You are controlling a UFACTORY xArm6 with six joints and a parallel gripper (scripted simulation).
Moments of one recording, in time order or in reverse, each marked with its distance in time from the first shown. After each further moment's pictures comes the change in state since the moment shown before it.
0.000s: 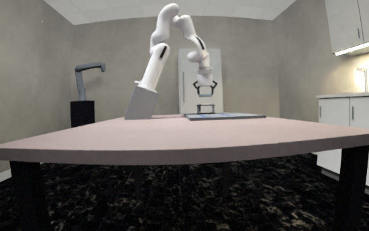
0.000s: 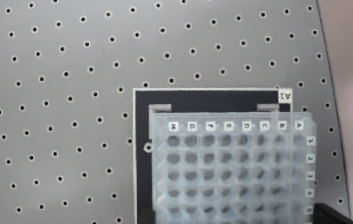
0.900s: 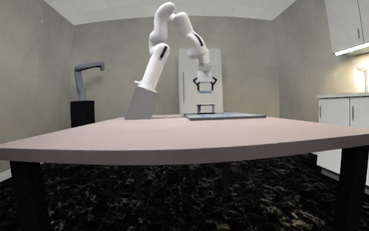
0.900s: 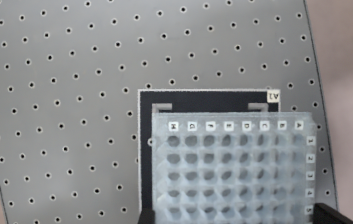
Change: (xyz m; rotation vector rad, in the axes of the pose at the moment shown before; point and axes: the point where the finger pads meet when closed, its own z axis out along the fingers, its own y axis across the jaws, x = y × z) arm -0.001 0.000 -0.026 0.001 0.000 0.000
